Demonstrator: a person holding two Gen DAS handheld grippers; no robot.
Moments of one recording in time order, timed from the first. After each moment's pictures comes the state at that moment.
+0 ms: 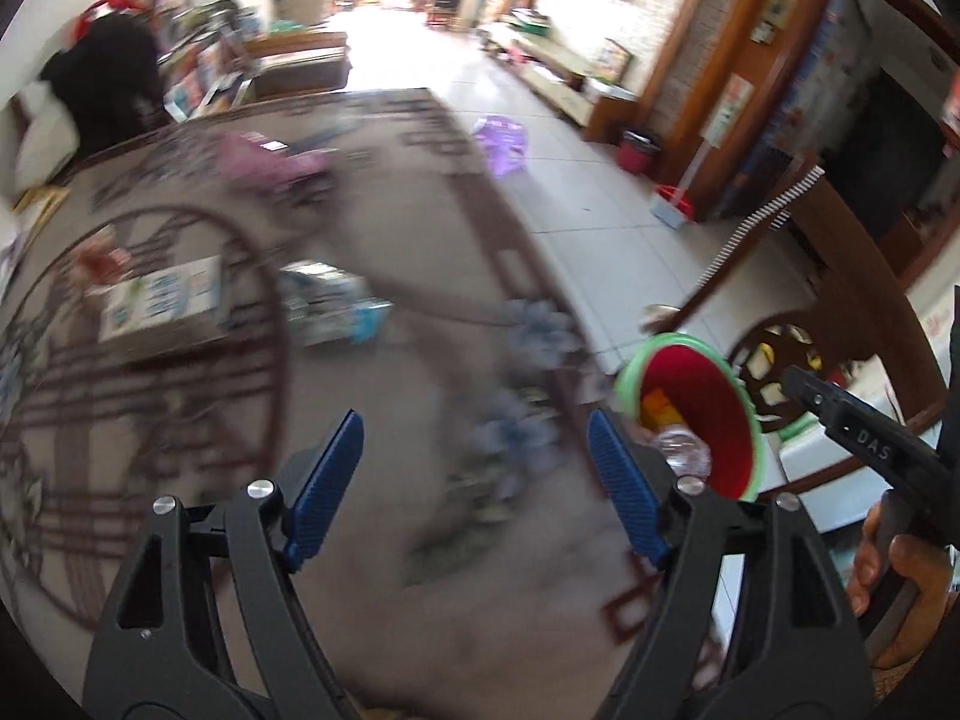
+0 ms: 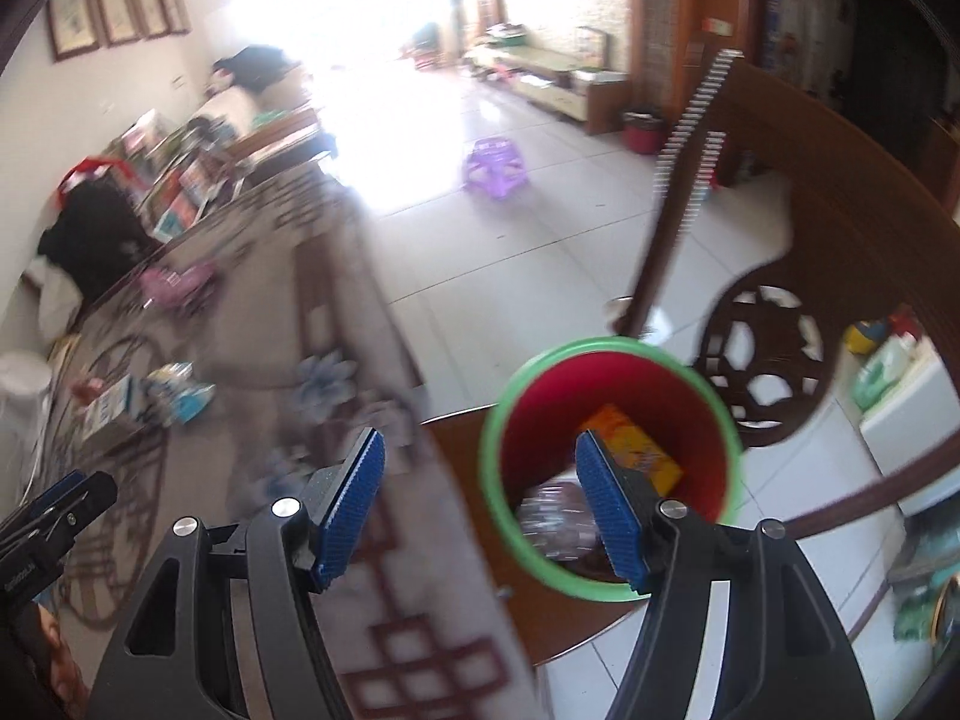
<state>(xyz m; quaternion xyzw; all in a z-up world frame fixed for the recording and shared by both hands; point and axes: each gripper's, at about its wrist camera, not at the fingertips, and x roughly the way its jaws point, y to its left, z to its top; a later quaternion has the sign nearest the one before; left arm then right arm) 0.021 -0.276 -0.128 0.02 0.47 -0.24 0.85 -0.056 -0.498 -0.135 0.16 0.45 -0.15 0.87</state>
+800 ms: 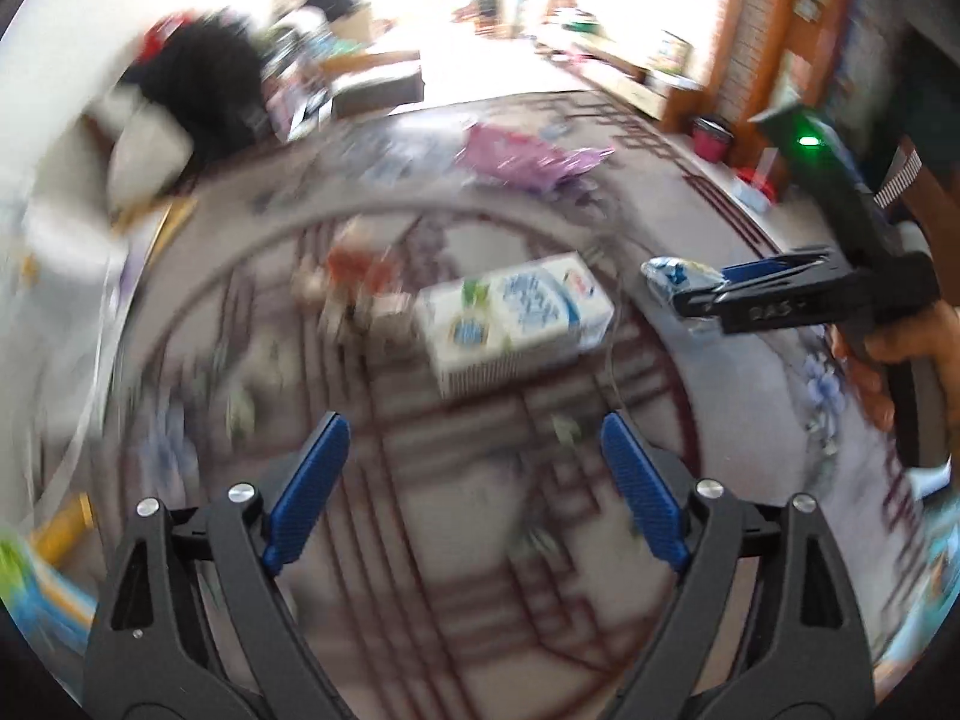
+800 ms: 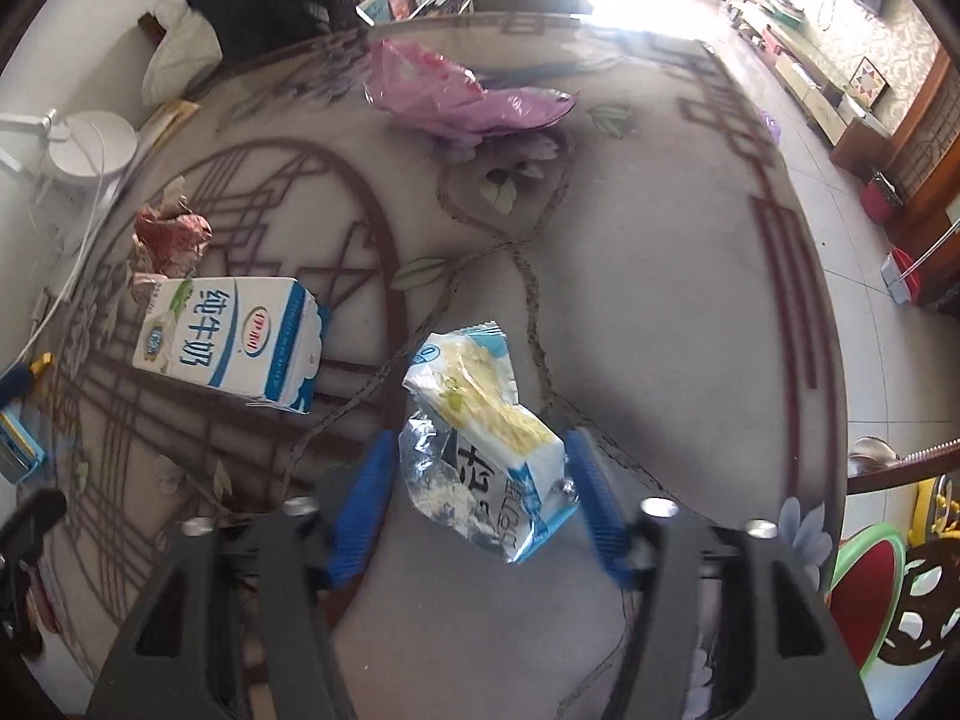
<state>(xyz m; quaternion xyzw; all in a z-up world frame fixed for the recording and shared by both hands) 0.121 -0.099 -0.153 0.13 0.43 -0.22 0.87 0.179 -0.313 -0.212 0.03 0.58 0.06 0.81</state>
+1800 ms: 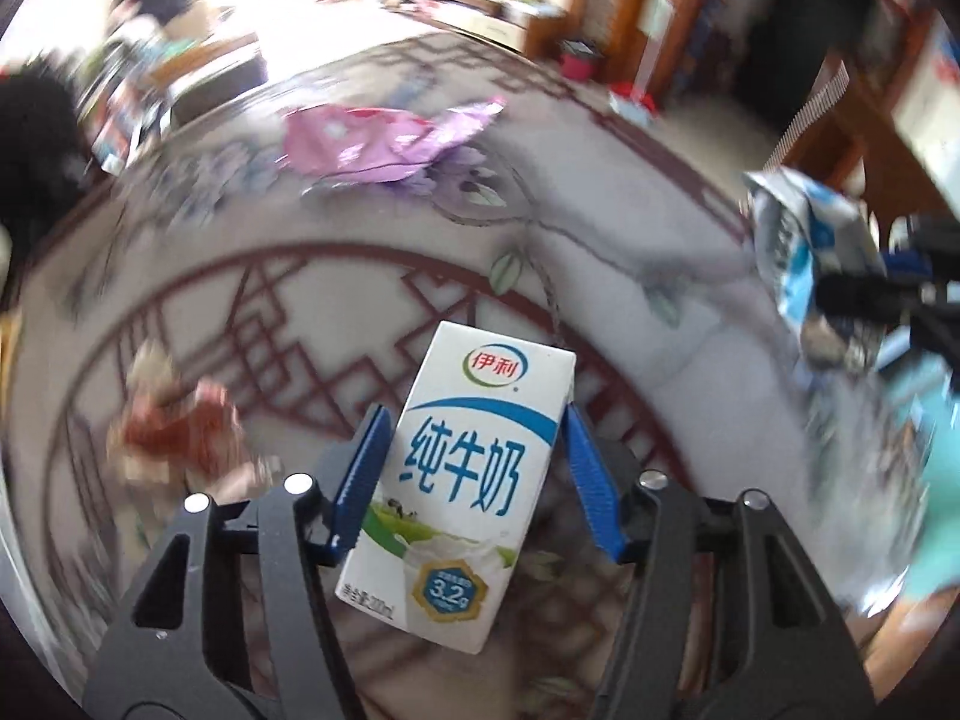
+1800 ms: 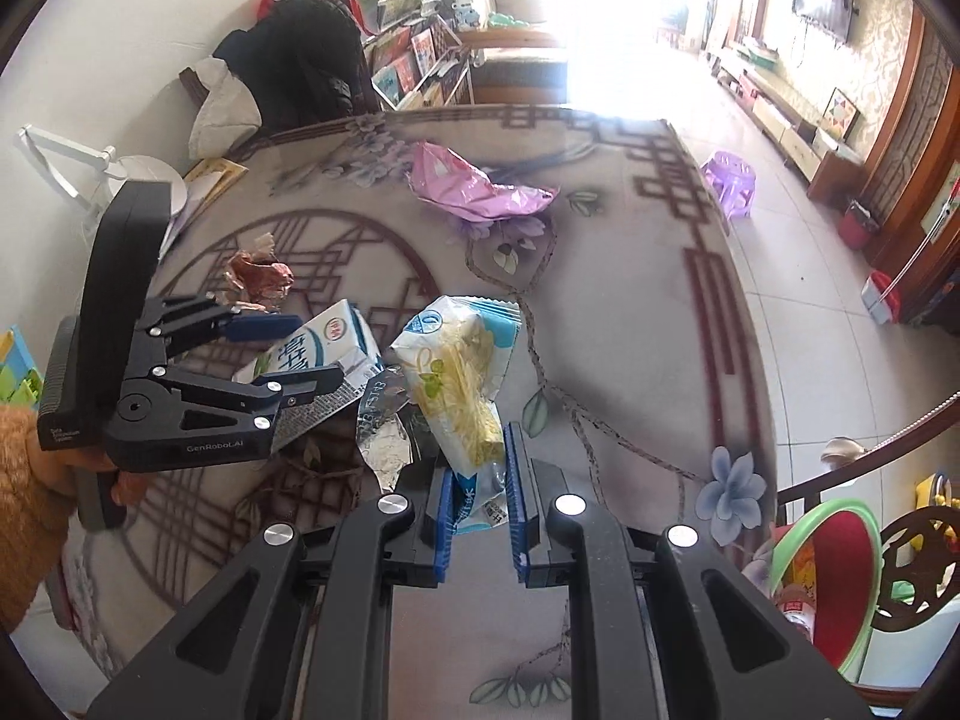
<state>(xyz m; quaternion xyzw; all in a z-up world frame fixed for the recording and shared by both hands) 0.195 -0.154 -0.188 0.15 0.48 -0.35 0.79 0.095 -0.309 -0.122 0.03 0.49 0.04 0.87</state>
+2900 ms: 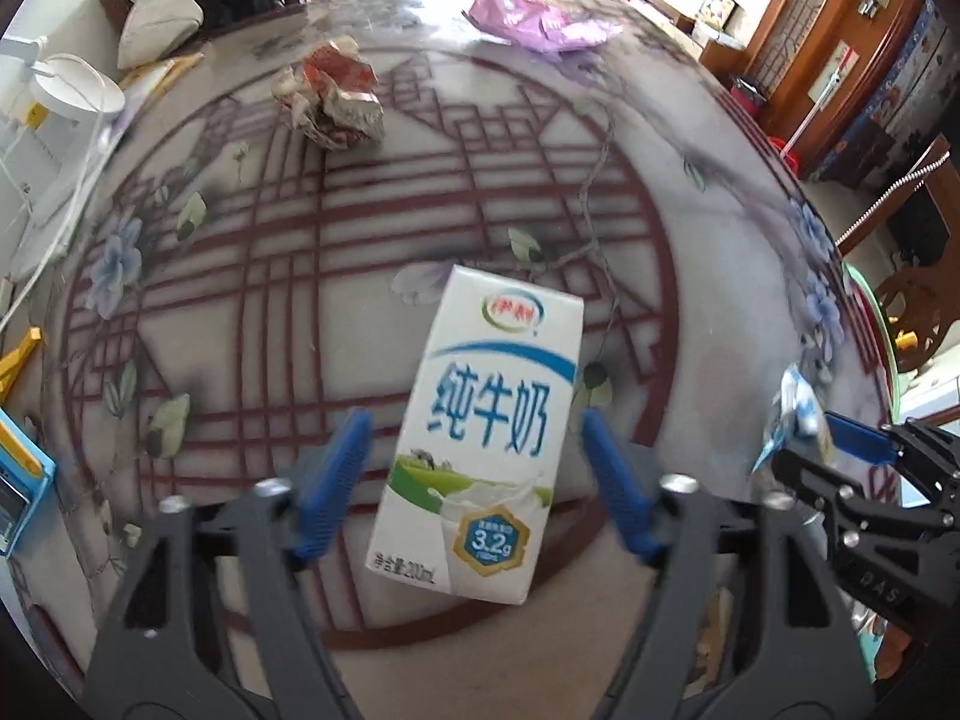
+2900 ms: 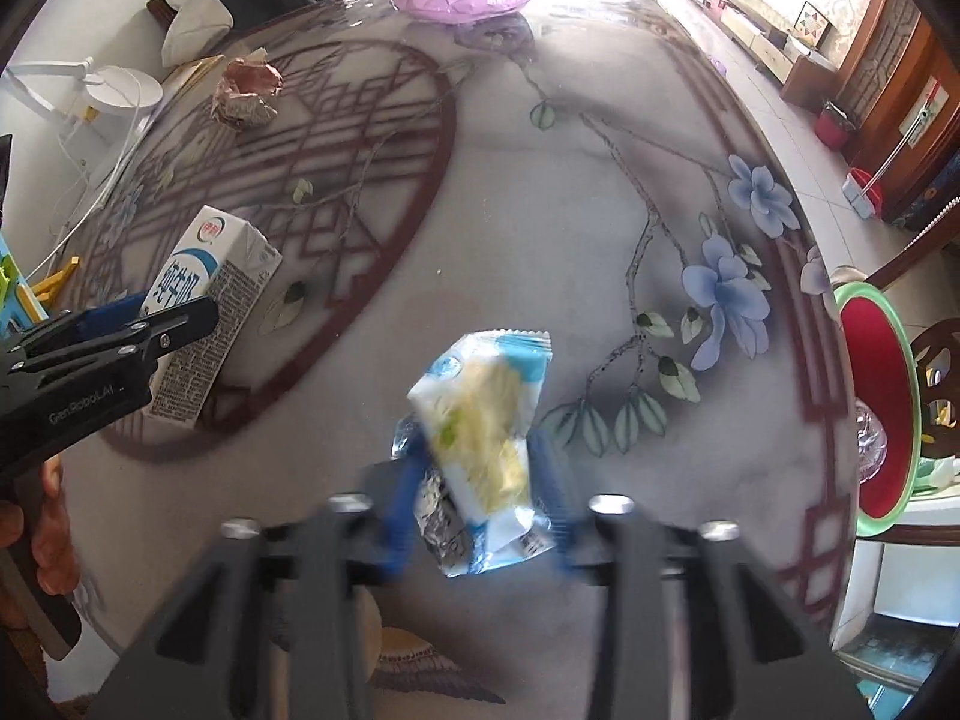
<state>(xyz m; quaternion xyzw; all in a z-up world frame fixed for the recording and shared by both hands) 0.060 -0.100 -0.205 0.06 0.55 -0.16 0.82 -0.012 -0.279 -0.205 0.08 0.58 0.01 0.81</state>
